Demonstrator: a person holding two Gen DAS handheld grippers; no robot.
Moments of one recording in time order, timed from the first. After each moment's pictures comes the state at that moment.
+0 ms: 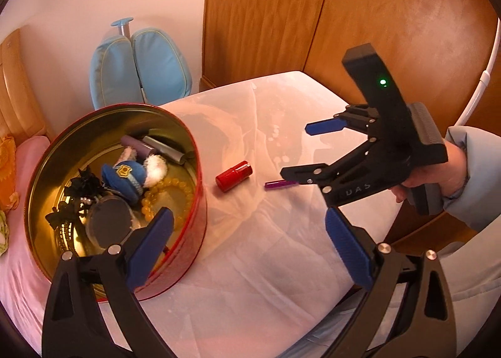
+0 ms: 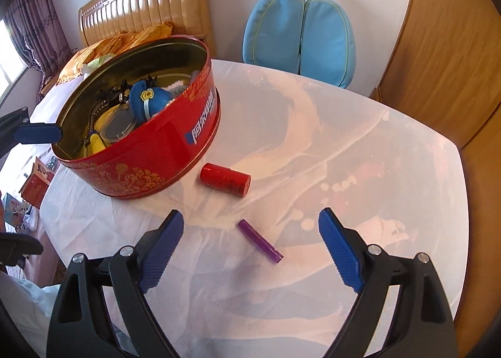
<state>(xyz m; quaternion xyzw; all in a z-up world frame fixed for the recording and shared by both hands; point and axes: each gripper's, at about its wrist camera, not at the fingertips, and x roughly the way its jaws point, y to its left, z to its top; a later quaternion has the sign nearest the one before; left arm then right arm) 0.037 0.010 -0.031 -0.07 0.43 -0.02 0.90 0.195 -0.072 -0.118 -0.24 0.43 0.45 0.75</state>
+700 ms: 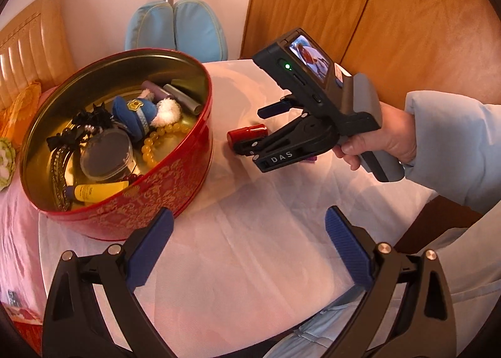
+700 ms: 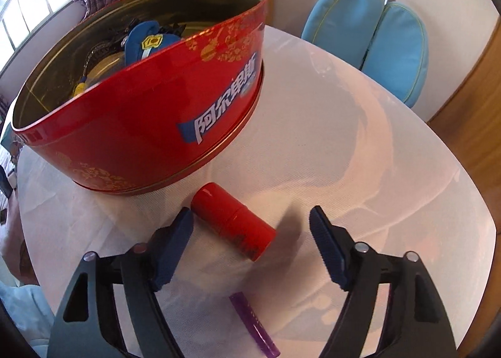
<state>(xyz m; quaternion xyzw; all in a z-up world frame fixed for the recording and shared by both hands) 0.012 -0.011 -0.070 -0.14 0.44 0.09 0.88 0.212 0.004 -0.190 -0.35 0.39 0.55 0.66</state>
